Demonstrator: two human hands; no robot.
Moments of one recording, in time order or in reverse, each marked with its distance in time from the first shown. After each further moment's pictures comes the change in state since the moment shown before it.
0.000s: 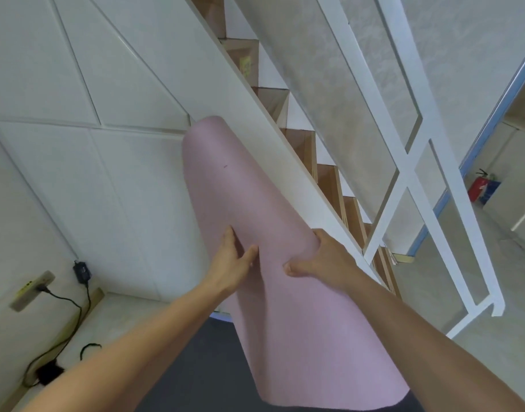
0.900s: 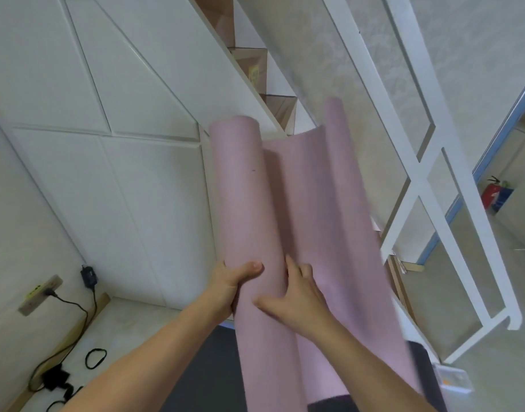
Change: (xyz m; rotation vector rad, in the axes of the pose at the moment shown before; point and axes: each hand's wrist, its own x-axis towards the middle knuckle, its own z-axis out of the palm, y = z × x) left_hand -0.015 0.000 -0.008 -0.831 -0.110 -0.100; right_hand -0.028 -0.030 0.072 -0.074 -0.074 -0.035
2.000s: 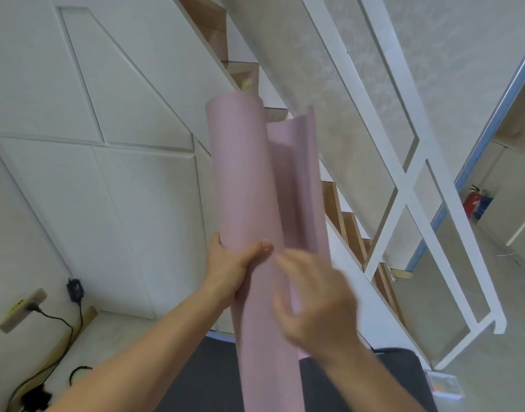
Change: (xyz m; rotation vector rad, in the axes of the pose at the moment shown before) left_hand 0.005 0.045 0.028 0.211 0.315 0.141; right_hand -0.047 -0.020 -0.037 -0.274 0.704 -0.623
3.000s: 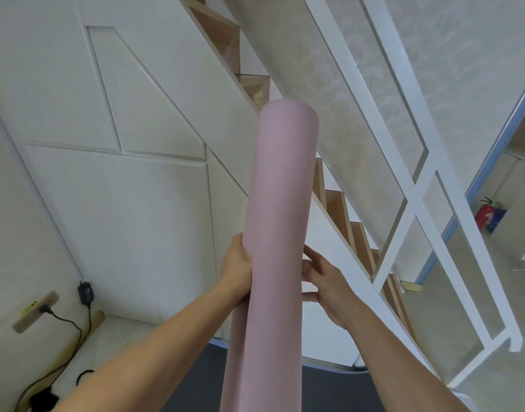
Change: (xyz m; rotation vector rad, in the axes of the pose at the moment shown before) left_hand 0.017 -0.004 -0.004 0.374 -0.134 0.017; right_hand 0.029 0.070 0.051 1.022 -0.505 0.757
